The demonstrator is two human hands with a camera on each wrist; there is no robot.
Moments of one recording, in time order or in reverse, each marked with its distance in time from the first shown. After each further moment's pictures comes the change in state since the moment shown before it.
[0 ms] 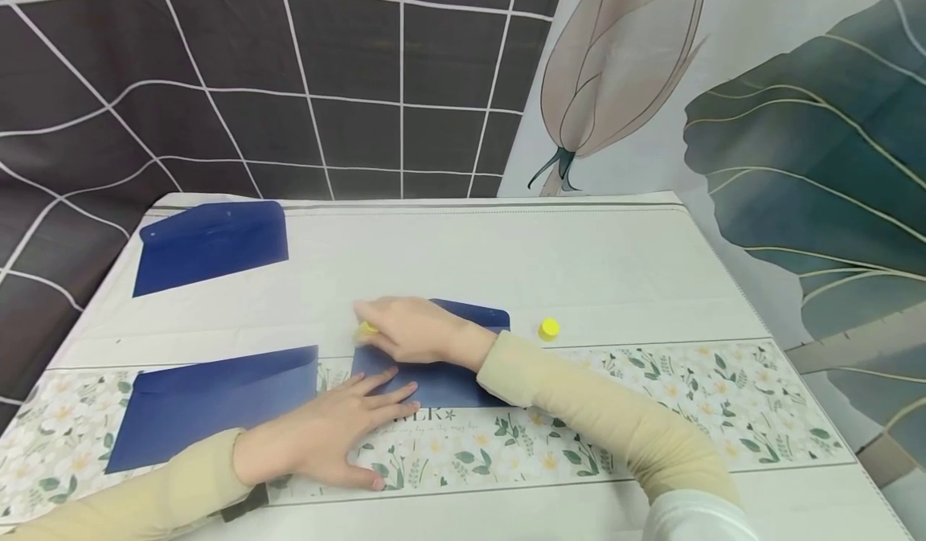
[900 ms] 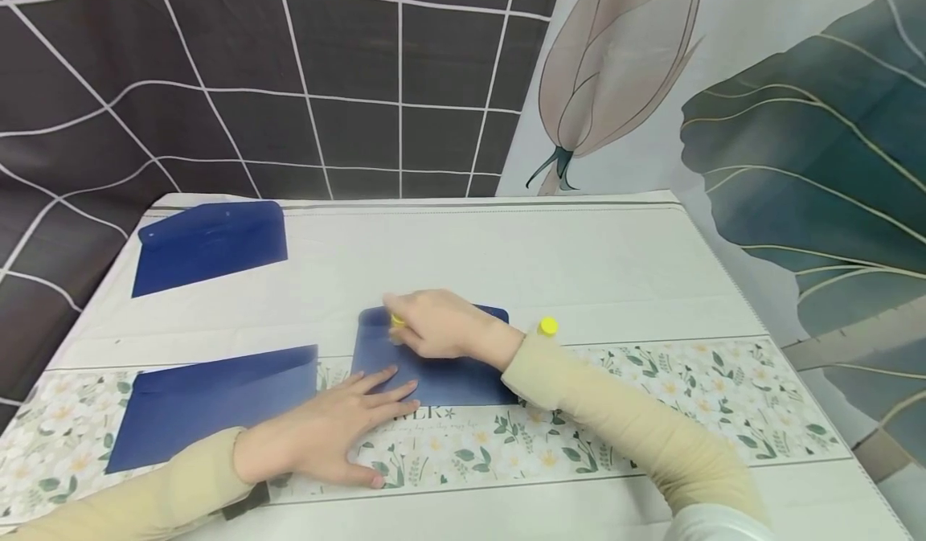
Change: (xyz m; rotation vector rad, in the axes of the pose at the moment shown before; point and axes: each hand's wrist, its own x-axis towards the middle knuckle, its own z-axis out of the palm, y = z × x) left_hand 0.001 0.000 0.001 0.010 0.001 -0.011; right_hand -0.025 0.006 -0.016 -0.027 -0.016 0.091
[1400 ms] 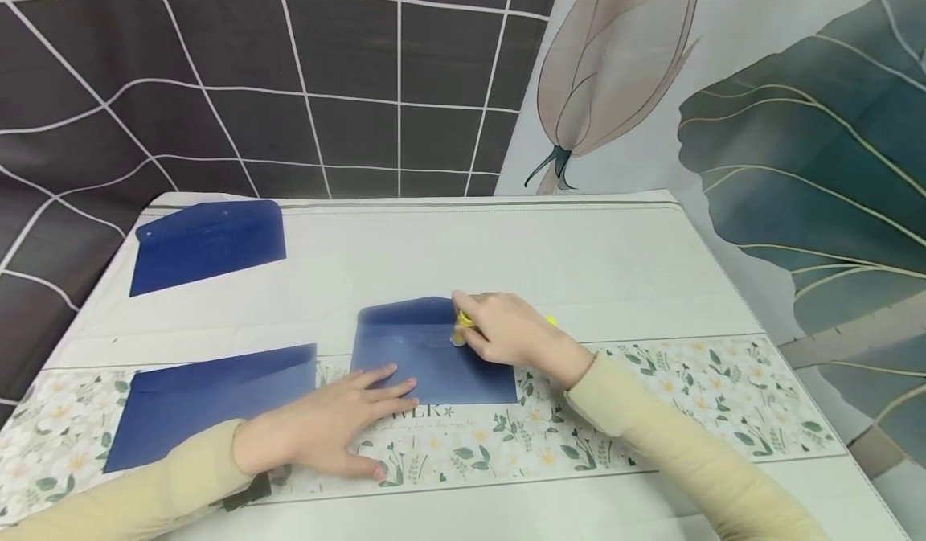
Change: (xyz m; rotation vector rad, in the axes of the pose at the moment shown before) left_hand 0.003 0.000 -0.006 -0.011 0.002 -0.010; right_hand -0.071 0.025 -0.012 -0.064 0.090 0.135
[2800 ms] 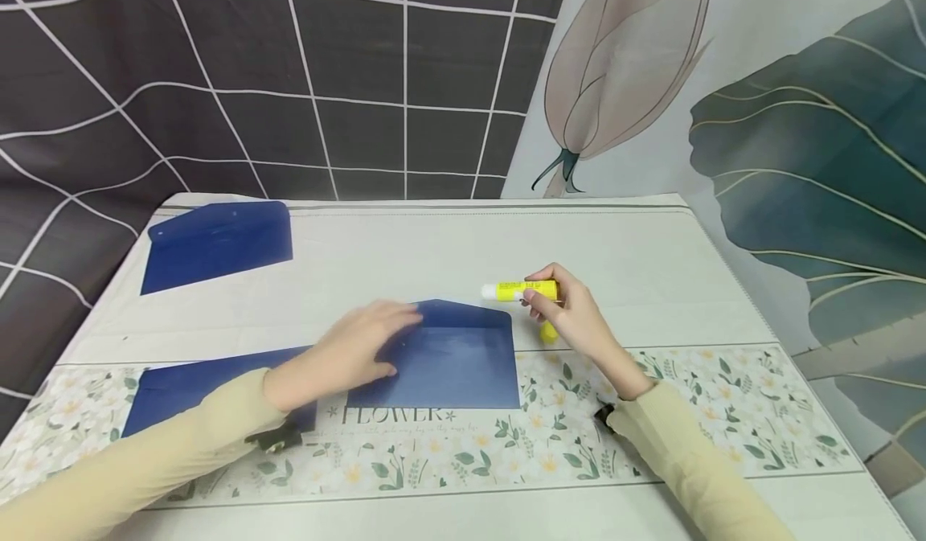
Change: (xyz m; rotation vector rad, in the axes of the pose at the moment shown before) left_hand 0.045 -0.018 -0.038 -0.050 0.333 -0.167; right_hand -0.046 0.039 -0.019 0.787 0.335 0.476
